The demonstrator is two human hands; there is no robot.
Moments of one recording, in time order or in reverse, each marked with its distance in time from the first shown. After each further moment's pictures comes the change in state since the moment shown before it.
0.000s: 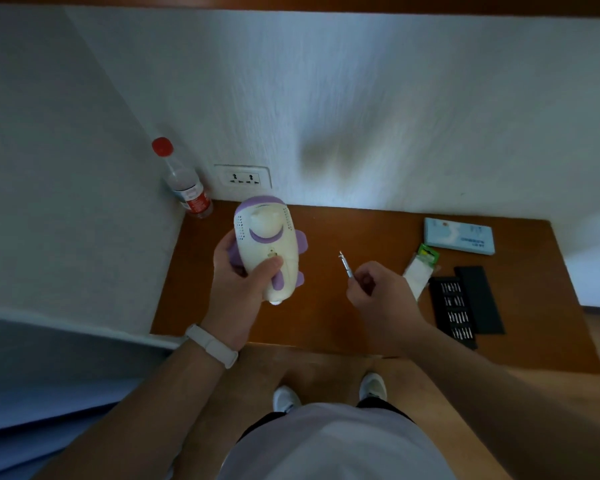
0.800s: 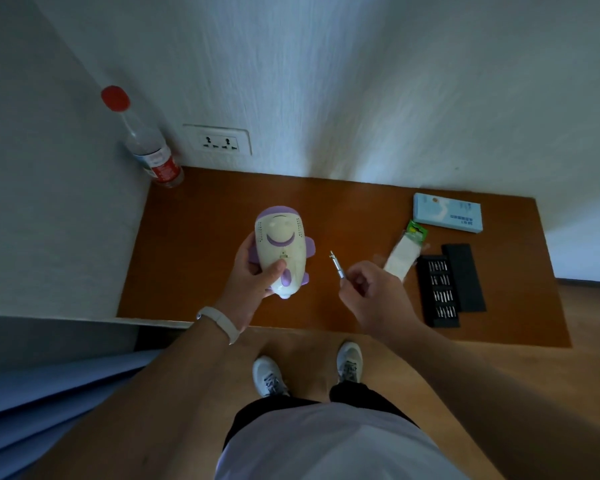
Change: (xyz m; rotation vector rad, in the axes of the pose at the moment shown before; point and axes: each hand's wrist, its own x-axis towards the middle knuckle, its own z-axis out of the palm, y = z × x) left_hand 0.035 -0.093 0.013 -0.094 -0.281 -0.236; right_hand -0.010 0.014 0.007 -0.052 -0.080 0.101
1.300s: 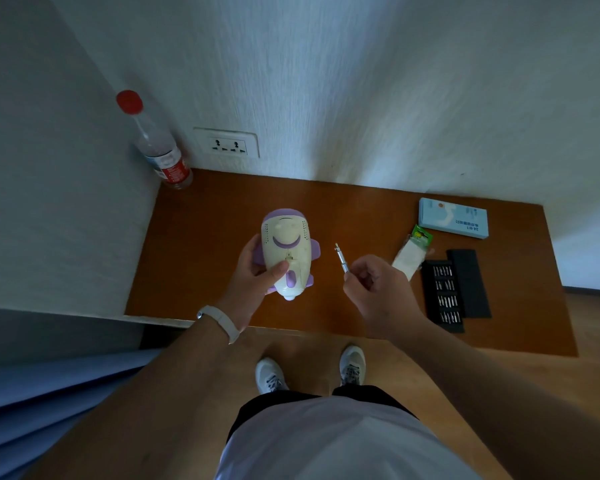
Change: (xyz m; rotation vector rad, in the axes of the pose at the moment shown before) left_hand -0.002 0.004 -0.007 0.067 -0.008 -0.016; right_hand 0.004 -0.010 -0.005 0.091 0.024 -0.050
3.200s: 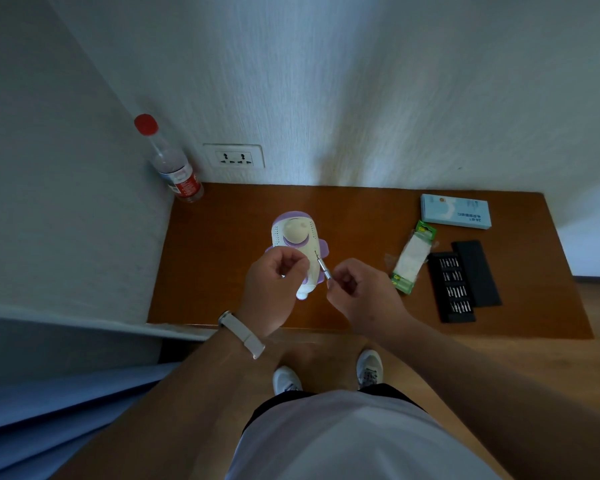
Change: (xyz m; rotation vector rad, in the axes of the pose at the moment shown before) left_hand -0.051 0.045 0.030 0.446 0.142 0.313; right_hand -0.021 -0.022 0.024 0.045 -0.041 -0.128
